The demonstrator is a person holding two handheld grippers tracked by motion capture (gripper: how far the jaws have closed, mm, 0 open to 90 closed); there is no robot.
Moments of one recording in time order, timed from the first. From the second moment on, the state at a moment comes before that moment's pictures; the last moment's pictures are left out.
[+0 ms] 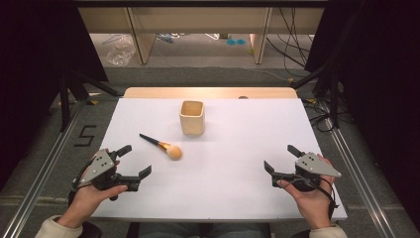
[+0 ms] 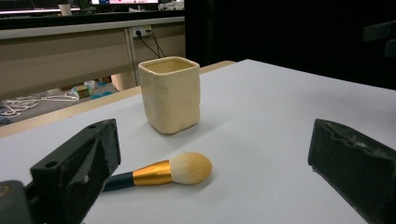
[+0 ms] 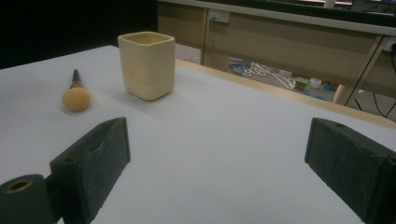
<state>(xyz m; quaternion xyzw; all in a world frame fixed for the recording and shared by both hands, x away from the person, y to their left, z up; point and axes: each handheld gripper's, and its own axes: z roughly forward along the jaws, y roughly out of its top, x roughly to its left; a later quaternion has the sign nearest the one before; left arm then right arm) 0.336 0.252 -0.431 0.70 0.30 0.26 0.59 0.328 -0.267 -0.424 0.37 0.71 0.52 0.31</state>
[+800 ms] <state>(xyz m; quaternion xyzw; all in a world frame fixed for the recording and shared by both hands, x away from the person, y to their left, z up) 0.423 0.257 -0.401 0.72 0.30 0.28 0.56 0.329 -0.269 -0.424 0.38 0.71 0.51 0.31</state>
